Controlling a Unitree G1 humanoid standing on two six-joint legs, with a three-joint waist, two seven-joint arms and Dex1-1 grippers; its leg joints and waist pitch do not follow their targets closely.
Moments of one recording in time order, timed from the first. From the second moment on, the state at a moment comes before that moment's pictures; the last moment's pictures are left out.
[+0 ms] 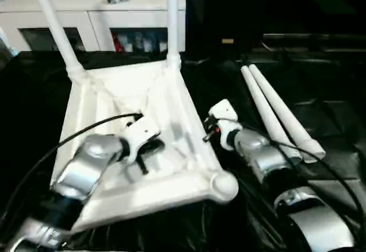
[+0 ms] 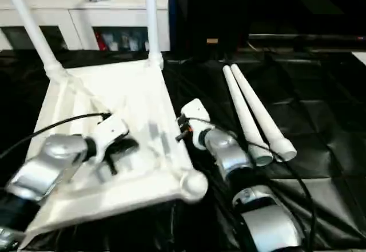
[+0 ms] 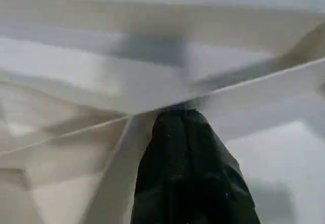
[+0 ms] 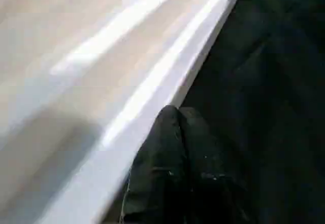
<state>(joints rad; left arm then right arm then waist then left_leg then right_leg) -0.45 0.46 -0.29 0.23 0.09 0.40 -0.74 -0.70 -0.12 0.12 0.85 -0.03 0.07 0.50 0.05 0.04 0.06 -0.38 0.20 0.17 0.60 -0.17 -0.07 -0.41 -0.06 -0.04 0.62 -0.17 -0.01</state>
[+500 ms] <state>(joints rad) -0.47 0.48 -0.21 0.22 0.08 0.36 -0.67 -0.65 -0.25 -0.01 0.49 0.01 0.46 0.39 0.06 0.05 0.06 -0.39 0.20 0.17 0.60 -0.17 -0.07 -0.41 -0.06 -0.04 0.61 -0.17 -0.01</state>
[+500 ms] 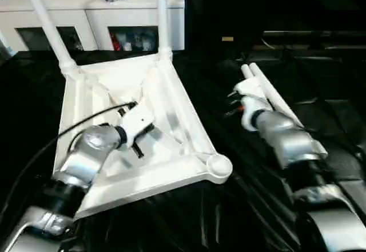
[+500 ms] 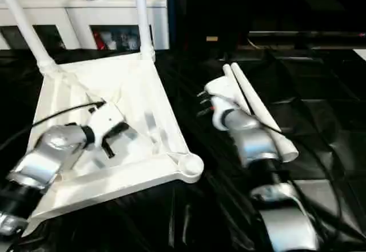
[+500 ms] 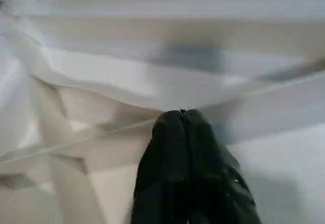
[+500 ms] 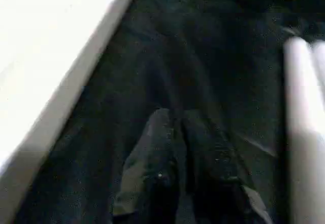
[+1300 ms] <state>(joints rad) -0.38 0.48 -0.14 -0.20 -0.28 0.61 -0.89 -0.61 -0.34 -0.13 0.35 0.01 0.87 0.26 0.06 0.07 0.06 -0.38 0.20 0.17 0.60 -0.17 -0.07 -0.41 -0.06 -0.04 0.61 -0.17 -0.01</state>
